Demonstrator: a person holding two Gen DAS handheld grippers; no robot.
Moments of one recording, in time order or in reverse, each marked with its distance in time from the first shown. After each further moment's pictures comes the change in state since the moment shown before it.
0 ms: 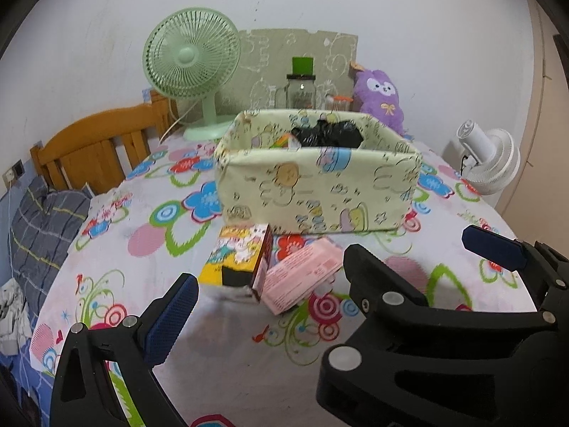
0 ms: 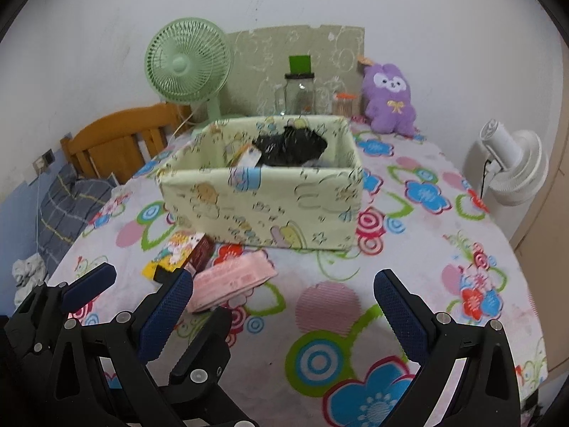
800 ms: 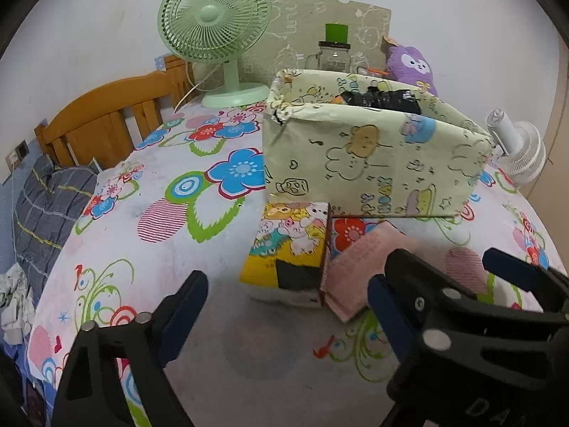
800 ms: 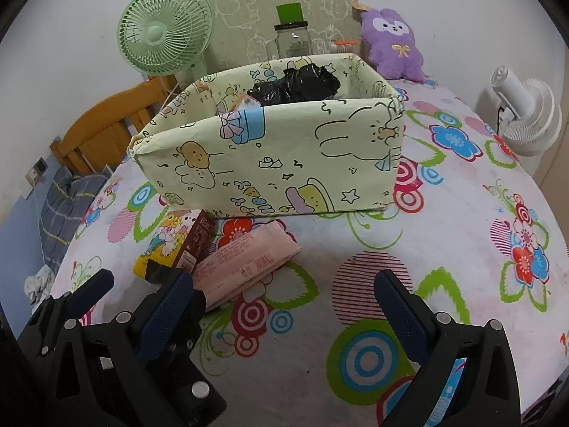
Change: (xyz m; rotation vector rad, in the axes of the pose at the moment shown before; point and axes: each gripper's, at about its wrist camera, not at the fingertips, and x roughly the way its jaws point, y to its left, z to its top) left arm 0.044 0.040 0.001 -0.040 0.105 0.041; right arm 0.051 0.009 -0.003 0.131 0.144 0.023
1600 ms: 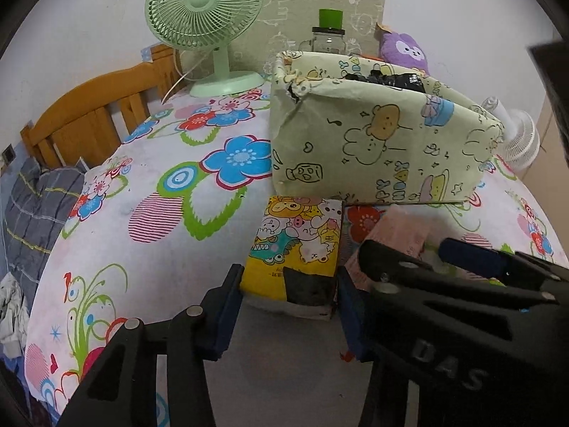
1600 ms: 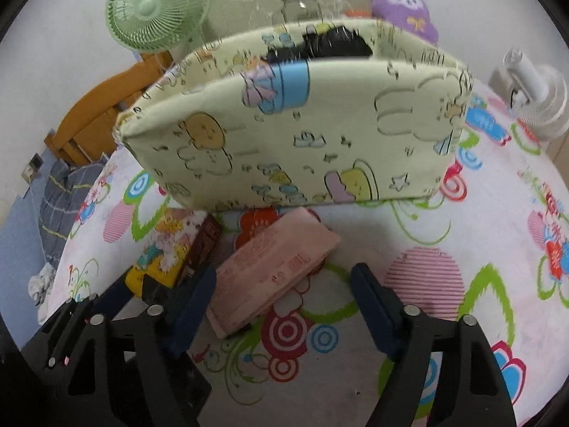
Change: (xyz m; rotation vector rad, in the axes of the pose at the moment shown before) left arm 0.015 0.014 -0.002 0.051 0.036 -0.042; right arm 0.037 0.022 0.009 0.009 0.119 0.010
